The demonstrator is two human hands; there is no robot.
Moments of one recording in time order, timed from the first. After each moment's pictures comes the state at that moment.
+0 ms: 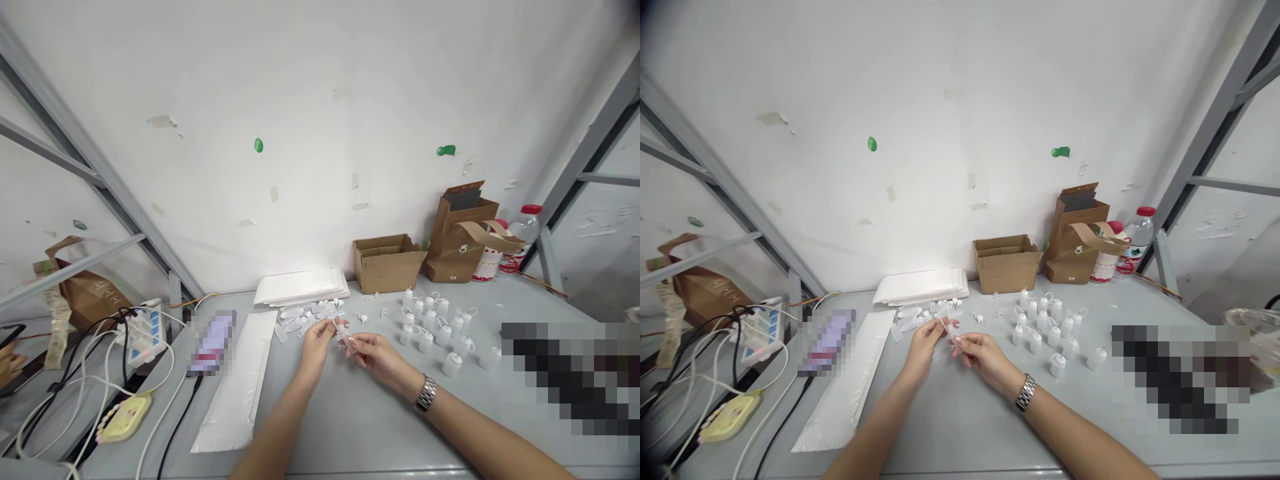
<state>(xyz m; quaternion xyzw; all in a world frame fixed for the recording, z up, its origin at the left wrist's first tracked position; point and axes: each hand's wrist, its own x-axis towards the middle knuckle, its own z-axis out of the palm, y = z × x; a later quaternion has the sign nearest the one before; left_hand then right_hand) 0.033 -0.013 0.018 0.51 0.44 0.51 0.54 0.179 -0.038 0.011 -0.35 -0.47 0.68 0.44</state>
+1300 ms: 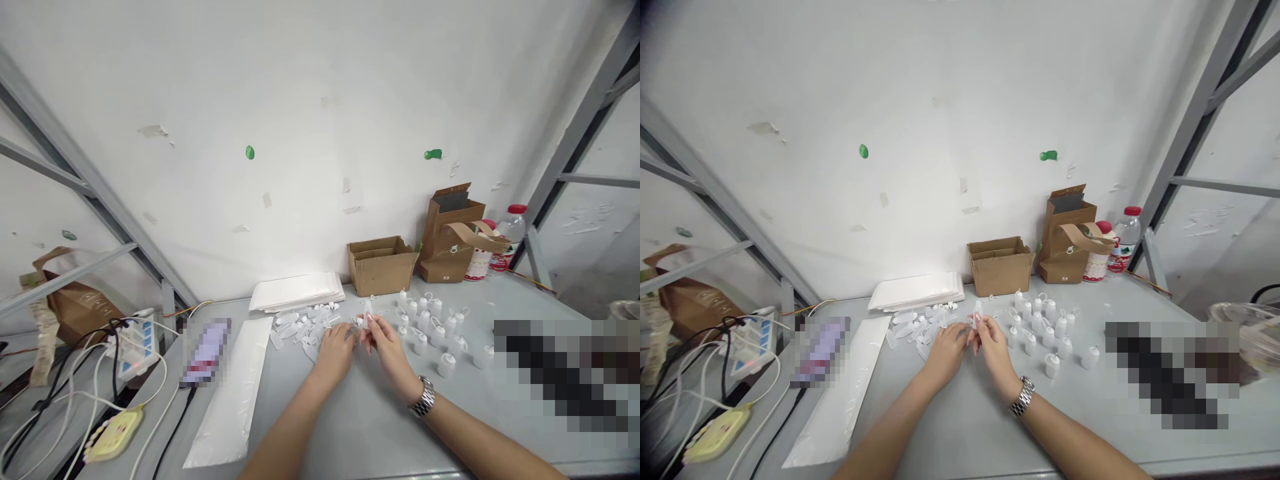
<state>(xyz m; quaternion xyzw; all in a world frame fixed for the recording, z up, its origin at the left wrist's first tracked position) 0.059 -0.002 -0.018 0.89 0.40 0.21 0.03 0.183 -0.038 0.022 -0.46 -0.42 0.49 0.61</state>
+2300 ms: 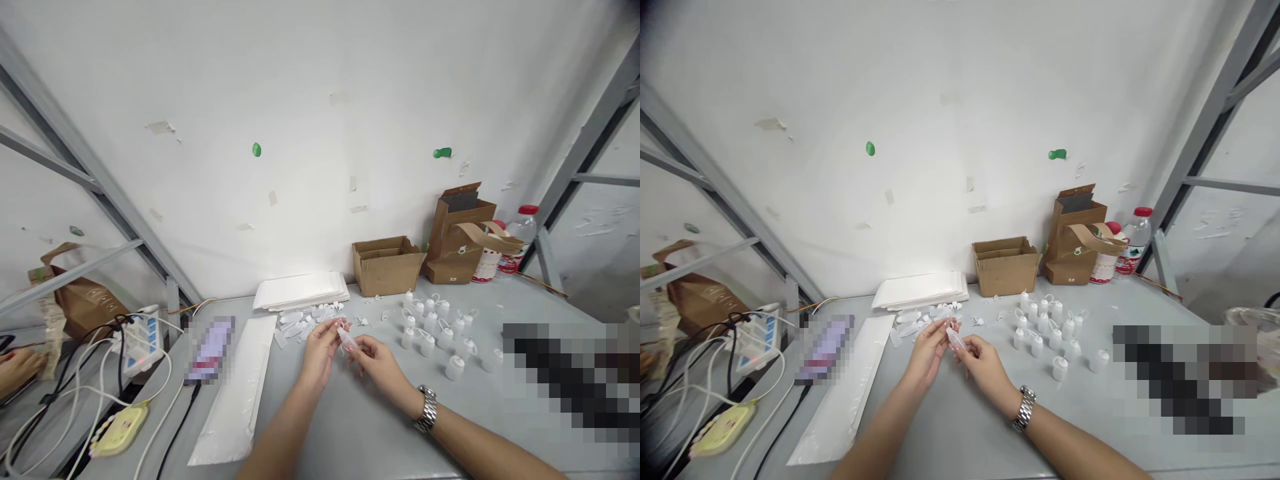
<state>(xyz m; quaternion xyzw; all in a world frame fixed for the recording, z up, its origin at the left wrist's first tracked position) 0.044 -0.008 0.013 0.33 0.38 0.56 0.66 0.167 -0.046 0.004 -0.48 -0.53 0.52 0.48</state>
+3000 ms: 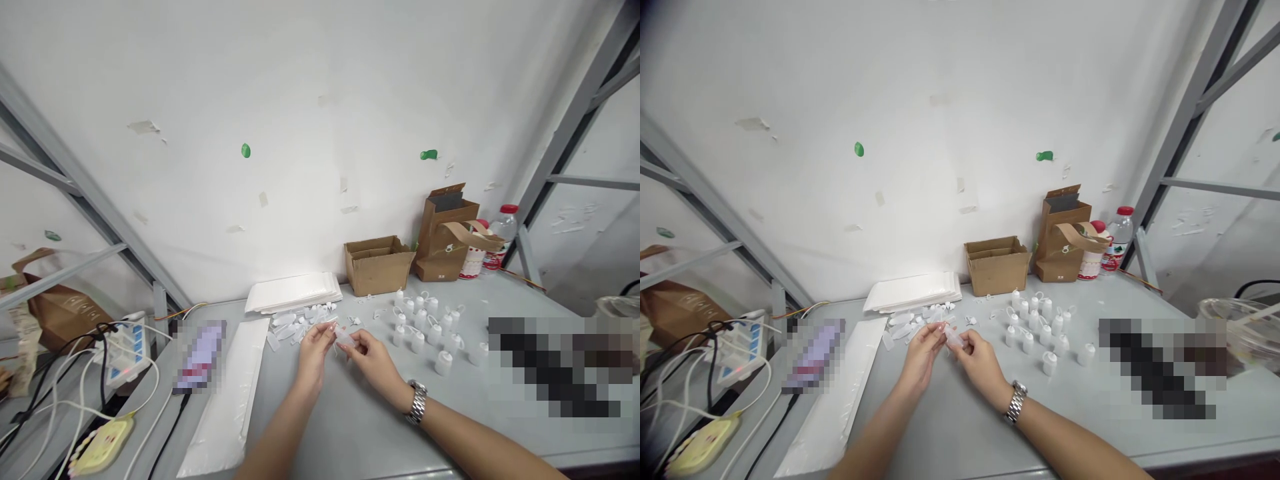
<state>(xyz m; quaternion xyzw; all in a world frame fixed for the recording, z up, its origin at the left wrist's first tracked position) 0.043 -0.014 0.008 0.35 0.41 0.56 0.63 0.171 -0.044 -0.004 -0.54 -0.57 0.39 0.47</state>
